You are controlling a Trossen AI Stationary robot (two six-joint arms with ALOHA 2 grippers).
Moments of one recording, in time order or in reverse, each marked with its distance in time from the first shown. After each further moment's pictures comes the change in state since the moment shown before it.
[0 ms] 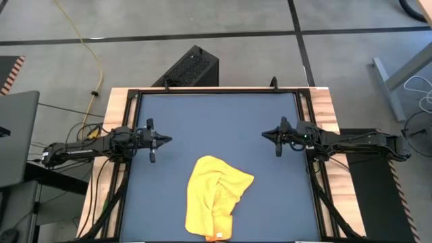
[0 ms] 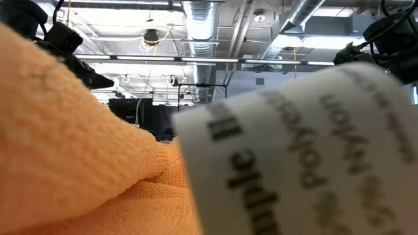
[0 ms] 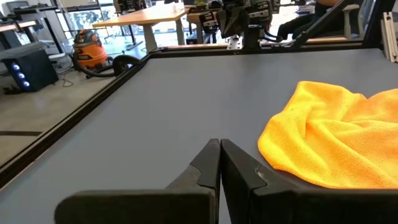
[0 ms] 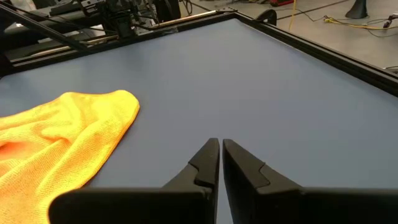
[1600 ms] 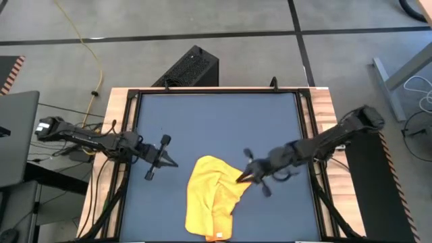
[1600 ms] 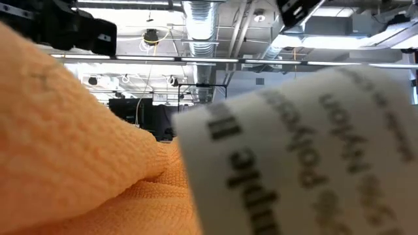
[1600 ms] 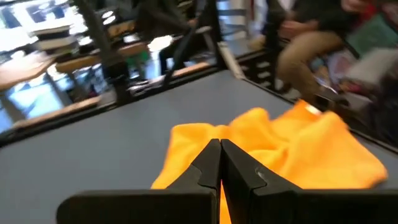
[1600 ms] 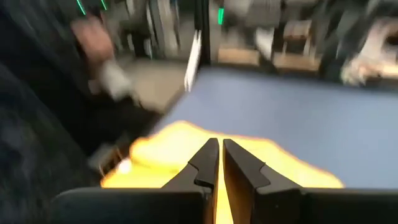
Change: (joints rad) left arm -0.331 0.568 0.187 0.422 0.236 0.162; right arm 0.641 0.748 0.755 -0.071 -0.007 -0.103
